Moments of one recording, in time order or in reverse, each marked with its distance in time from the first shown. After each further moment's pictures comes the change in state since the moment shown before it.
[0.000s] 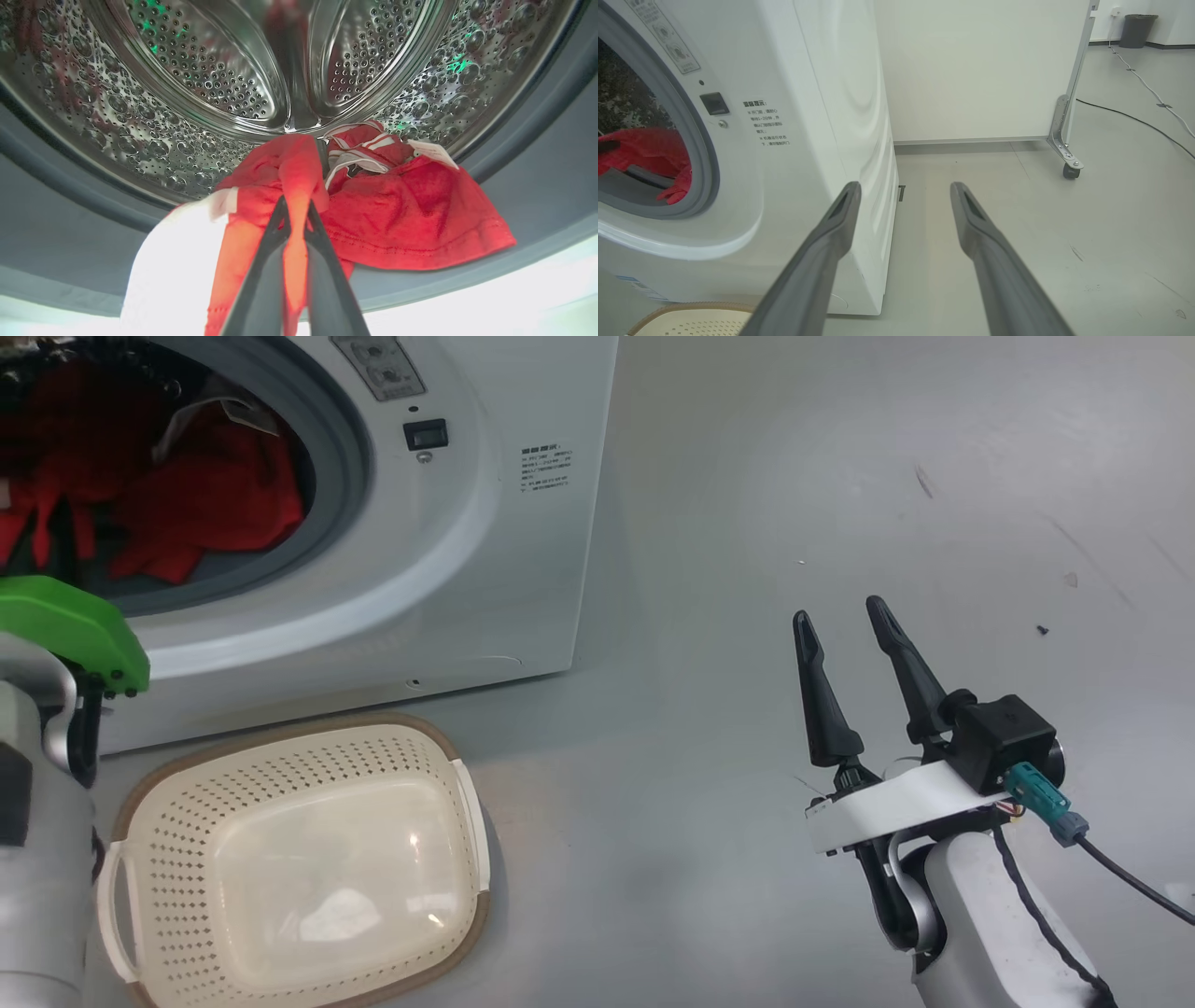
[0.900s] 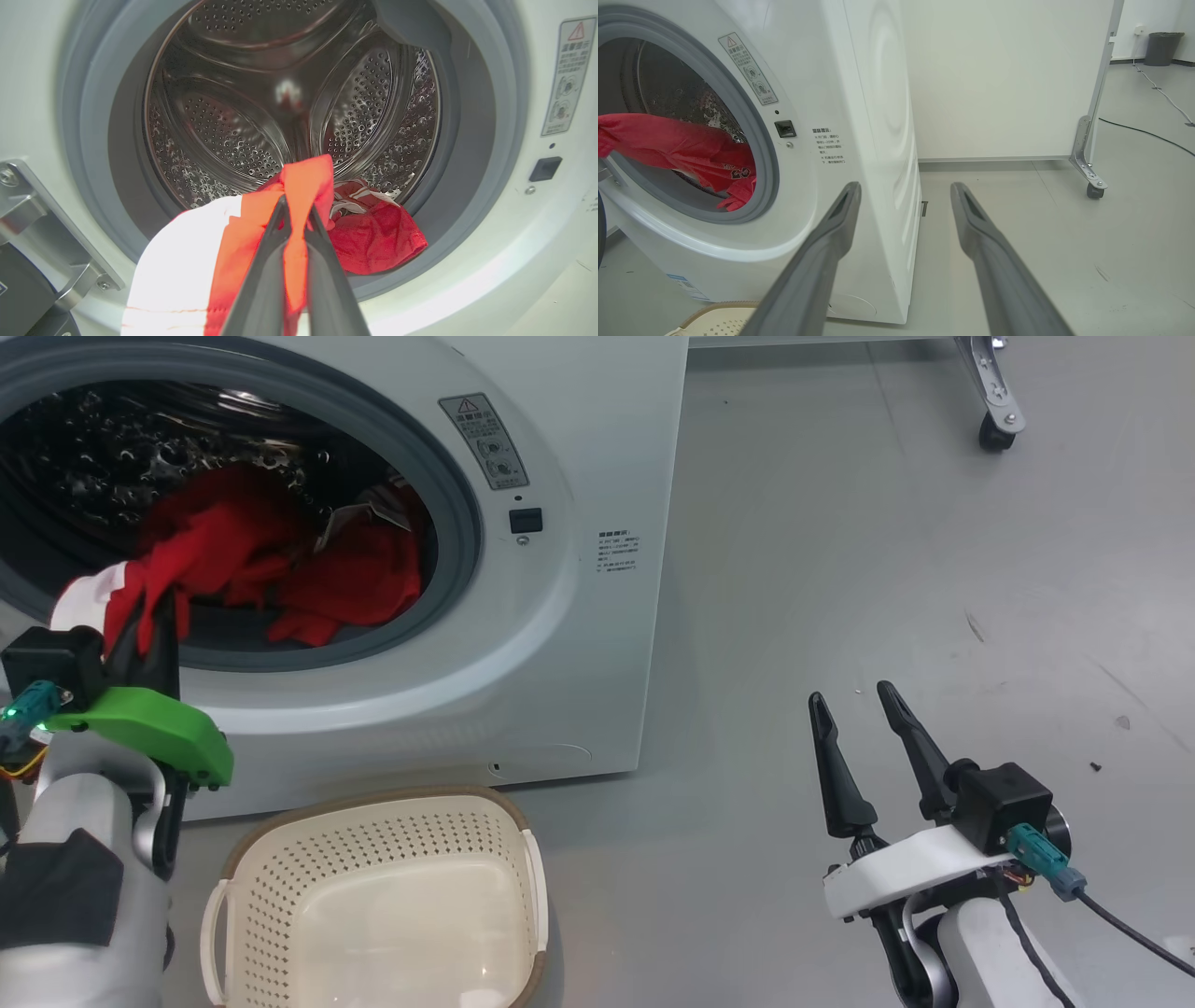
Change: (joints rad) left arm 0.209 -0.047 -0.040 -0.150 -0.009 -0.022 -0.100; right arm 0.111 0.000 -0.031 0.043 -0.008 0.044 0.000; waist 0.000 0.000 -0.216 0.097
